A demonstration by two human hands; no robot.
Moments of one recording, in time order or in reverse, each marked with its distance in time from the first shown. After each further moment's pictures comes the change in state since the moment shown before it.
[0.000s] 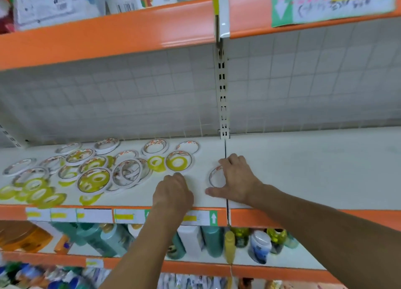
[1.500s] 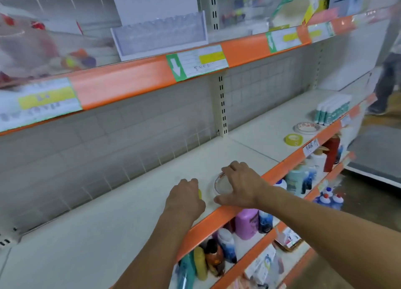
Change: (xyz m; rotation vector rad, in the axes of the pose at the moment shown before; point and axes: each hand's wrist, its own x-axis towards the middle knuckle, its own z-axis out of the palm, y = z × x) left_hand -0.078 0.499 -0.018 -0.100 -0.032 0.798; right_hand -0.273 0.381 -0.180 -0.098 0.217 0.574
